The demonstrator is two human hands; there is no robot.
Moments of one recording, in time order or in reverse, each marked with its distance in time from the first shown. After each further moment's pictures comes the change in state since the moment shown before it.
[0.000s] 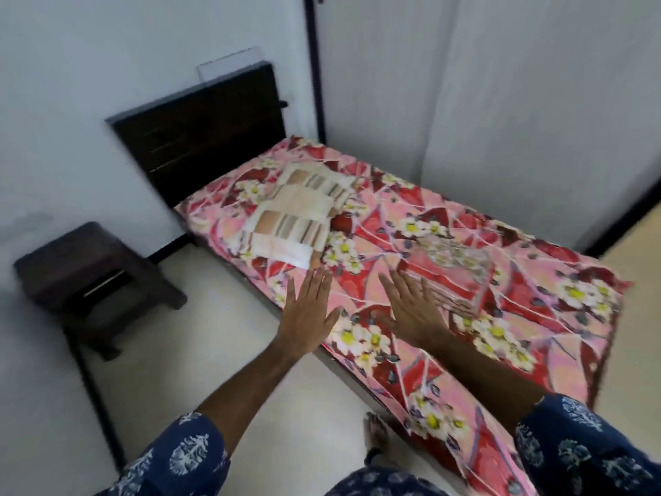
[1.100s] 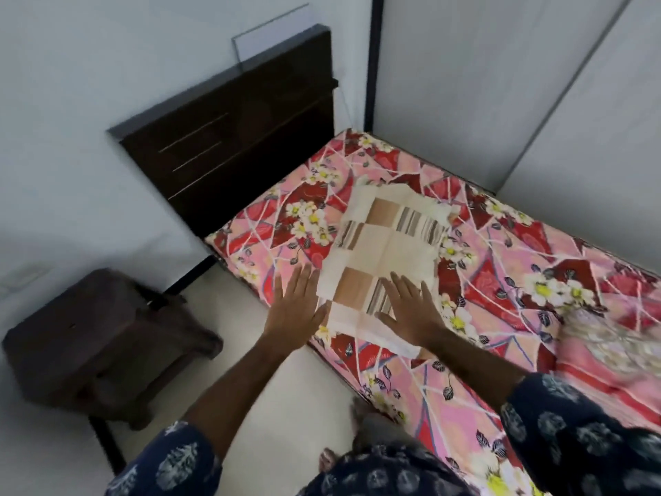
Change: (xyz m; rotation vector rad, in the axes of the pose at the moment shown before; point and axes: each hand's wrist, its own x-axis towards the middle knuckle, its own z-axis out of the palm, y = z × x) left_hand 0.332 -0.498 0.017 -0.050 -0.155 0.005; right_hand 0.552 -0.193 0.012 0.031 -0.145 0.046
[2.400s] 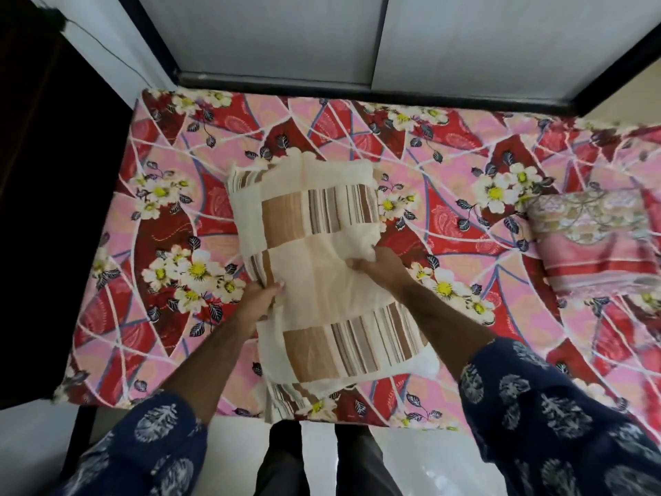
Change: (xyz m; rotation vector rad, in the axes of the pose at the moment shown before) left_hand 0.385 -0.051 0.156 -1.003 -0.678 -0.469; right_hand 0.223 0.113 0.051 1.375 0.218 0.895
